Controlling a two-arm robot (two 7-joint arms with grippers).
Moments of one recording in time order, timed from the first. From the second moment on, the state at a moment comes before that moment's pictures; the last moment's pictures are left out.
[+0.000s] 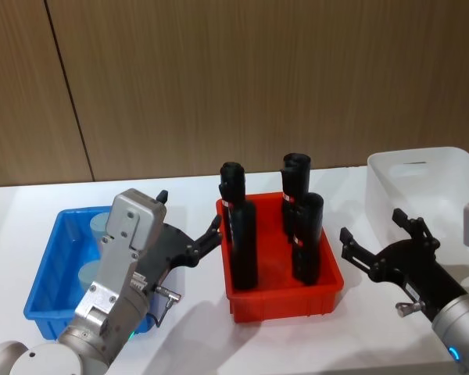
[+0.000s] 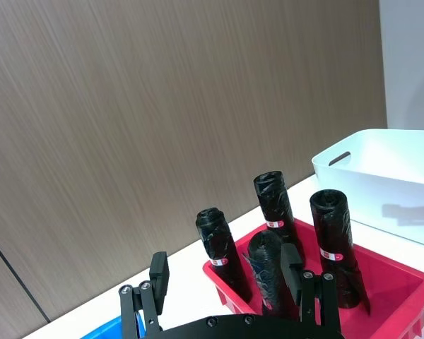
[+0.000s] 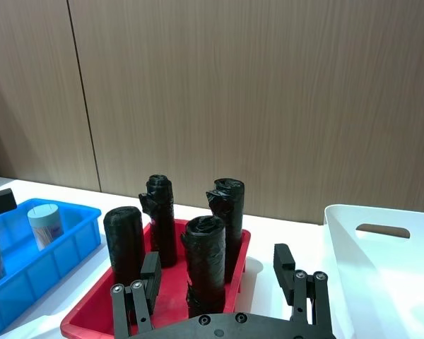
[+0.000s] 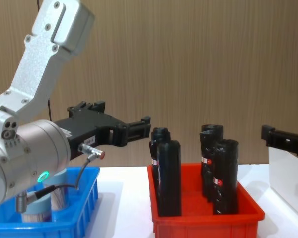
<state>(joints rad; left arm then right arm) -0.24 0.38 0.45 -1.63 -0.20 0.01 -0.01 -0.01 0.34 -0.23 -1.77 0.29 0.03 0.07</state>
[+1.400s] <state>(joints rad) -0.24 0.38 0.45 -1.63 -0.20 0.01 -0.01 -0.01 0.34 -0.23 -1.77 0.29 0.03 0.07</state>
